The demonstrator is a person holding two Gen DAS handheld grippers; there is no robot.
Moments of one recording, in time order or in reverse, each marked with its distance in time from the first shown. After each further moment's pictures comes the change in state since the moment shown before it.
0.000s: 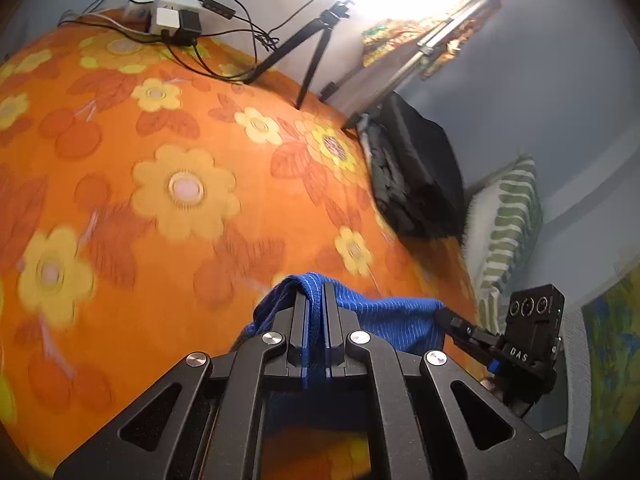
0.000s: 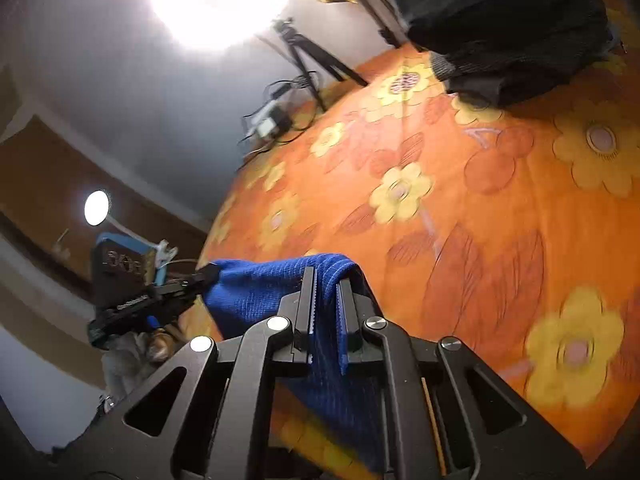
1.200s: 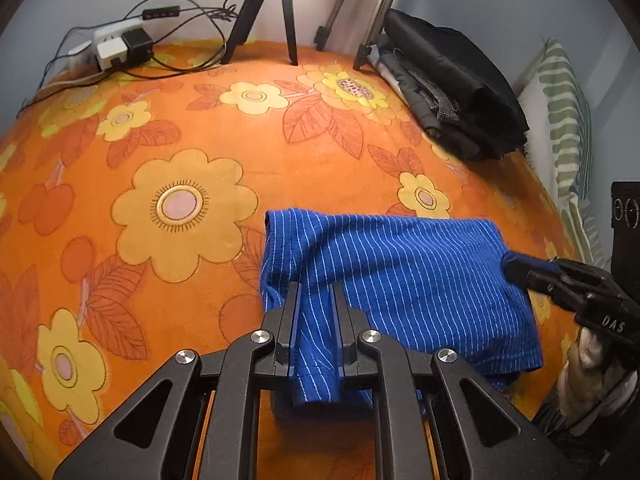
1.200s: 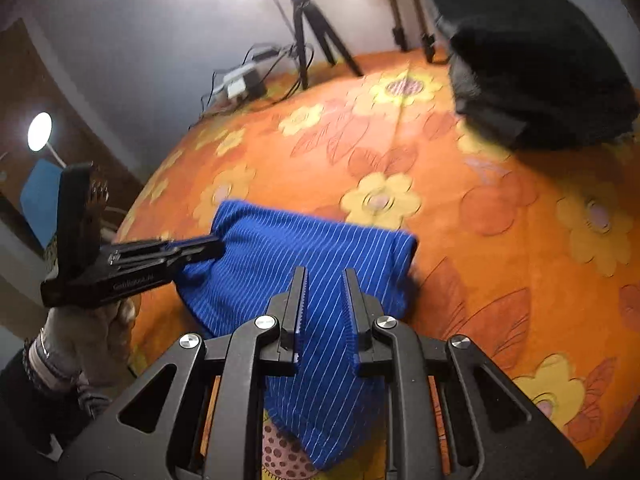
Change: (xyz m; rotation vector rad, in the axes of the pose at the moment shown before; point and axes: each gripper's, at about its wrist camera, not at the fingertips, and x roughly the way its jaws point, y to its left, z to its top) left arm 0.061 -0.004 -0.014 0.360 0.133 0.253; right arm 0.040 0.034 -0.008 -0.259 0.080 -0.243
